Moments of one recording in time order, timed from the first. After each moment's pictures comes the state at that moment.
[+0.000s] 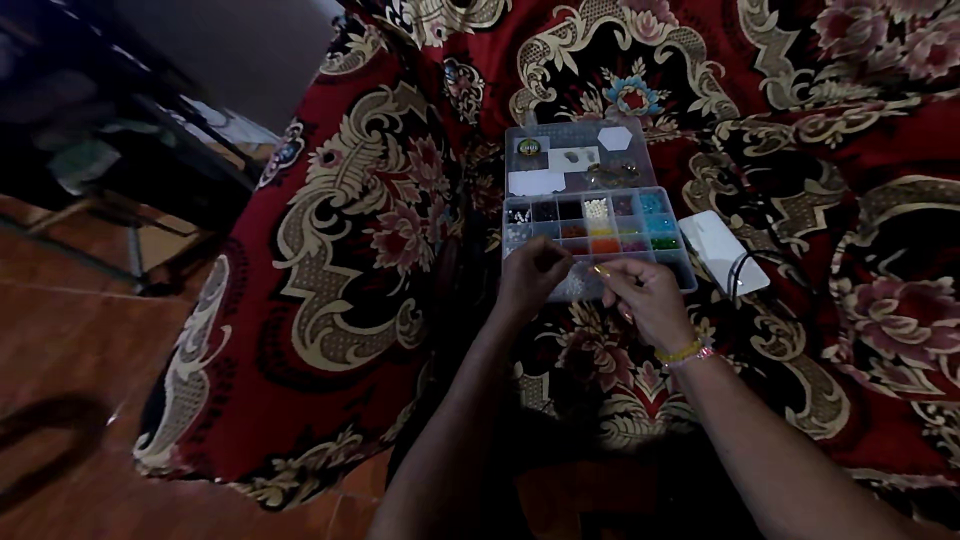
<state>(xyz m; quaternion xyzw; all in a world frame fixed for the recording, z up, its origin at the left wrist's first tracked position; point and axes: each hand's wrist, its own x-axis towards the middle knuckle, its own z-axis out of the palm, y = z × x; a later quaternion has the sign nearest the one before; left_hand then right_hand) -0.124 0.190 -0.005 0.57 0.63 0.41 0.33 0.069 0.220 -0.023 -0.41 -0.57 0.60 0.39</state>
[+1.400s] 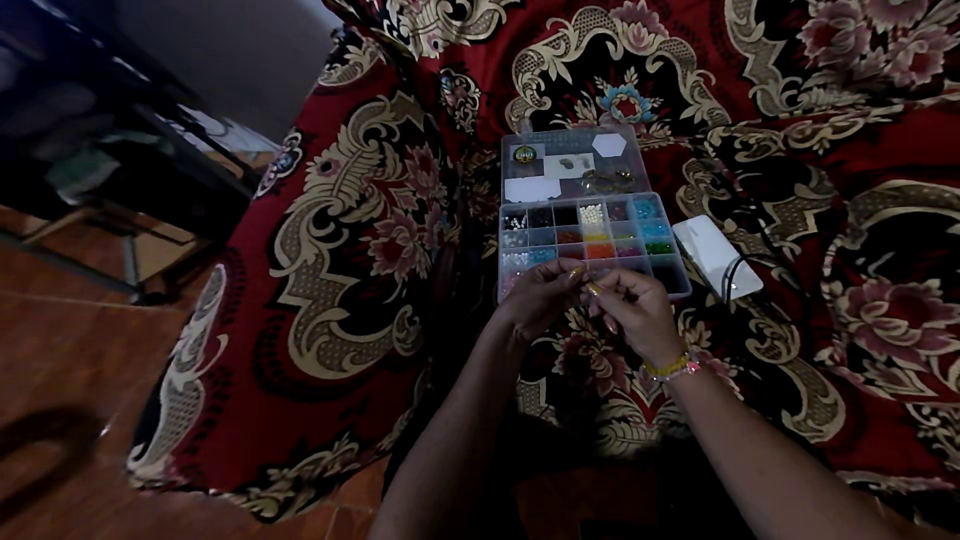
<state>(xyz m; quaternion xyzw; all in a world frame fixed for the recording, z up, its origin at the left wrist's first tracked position) -0.115 0.192 -0.017 0.30 0.37 0.51 0.72 0.063 0.211 -0.034 -0.30 -0.58 0.59 0.48</state>
